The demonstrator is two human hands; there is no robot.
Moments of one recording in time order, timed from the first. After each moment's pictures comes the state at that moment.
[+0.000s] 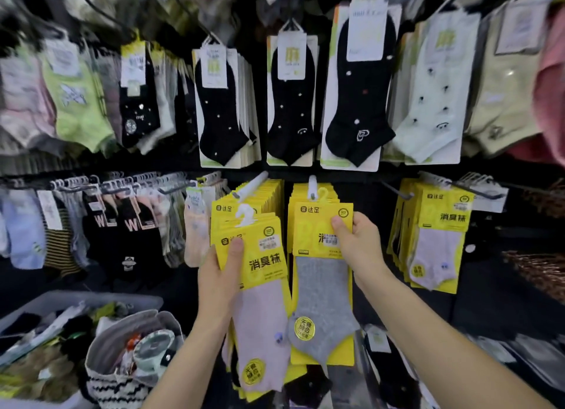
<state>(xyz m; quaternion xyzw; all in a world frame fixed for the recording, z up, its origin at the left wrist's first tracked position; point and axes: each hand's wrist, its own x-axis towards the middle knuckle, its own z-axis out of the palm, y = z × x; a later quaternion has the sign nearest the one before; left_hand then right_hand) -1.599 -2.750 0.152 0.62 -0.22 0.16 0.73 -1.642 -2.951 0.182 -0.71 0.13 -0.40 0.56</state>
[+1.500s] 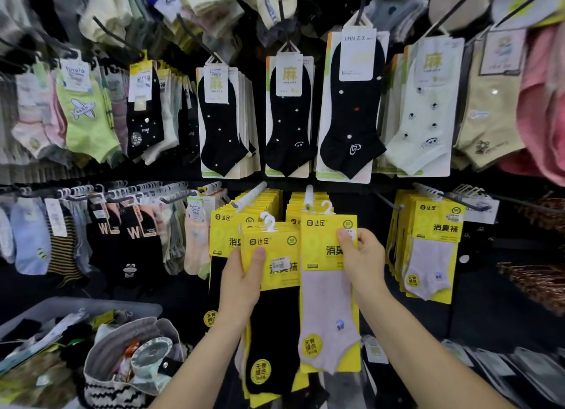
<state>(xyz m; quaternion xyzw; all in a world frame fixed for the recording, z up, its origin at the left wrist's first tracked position) -1.598 -2.777 0.151 0.67 -0.23 0.14 0.69 -1.660 -2.949 0.175 -0.66 0.16 -0.44 0.59</state>
